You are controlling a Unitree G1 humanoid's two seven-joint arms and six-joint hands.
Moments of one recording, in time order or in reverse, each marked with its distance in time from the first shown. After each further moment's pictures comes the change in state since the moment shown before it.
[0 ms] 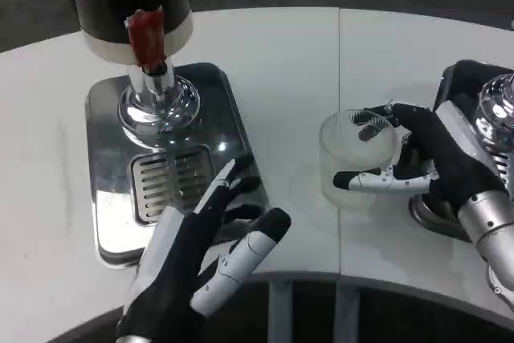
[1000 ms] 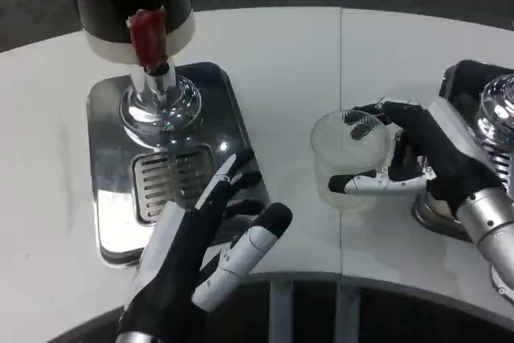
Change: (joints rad) left arm -0.009 -0.005 -0.006 -0.011 0.000 0.014 0.000; right arm 0.018 -0.026 0.011 -0.053 0.013 -0.028 0.034
